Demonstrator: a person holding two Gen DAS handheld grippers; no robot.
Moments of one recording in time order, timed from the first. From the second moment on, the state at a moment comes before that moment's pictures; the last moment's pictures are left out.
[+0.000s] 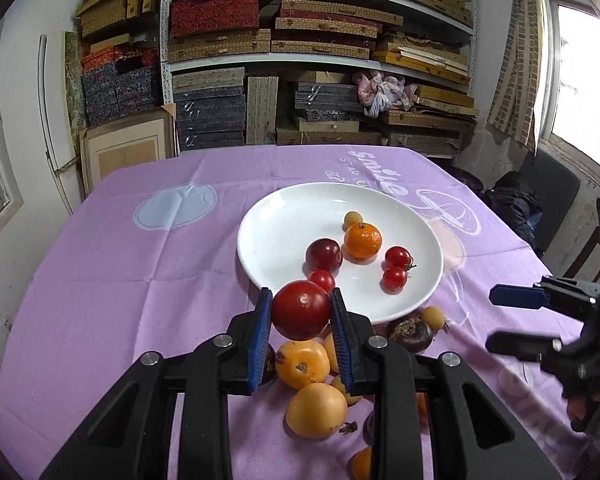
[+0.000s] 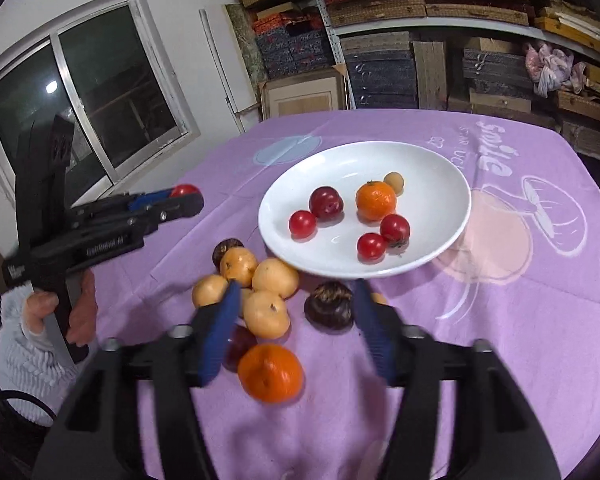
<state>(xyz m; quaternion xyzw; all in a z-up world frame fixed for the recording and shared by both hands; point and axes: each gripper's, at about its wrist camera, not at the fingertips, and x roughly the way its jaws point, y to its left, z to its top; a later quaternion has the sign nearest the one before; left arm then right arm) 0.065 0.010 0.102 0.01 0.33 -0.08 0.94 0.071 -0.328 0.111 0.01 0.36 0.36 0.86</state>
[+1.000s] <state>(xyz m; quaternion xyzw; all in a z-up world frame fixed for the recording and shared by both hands) 0.181 0.007 0.053 -0.01 0.39 -0.05 0.92 0.160 -0.270 0.086 -0.03 0.37 0.30 0.88</state>
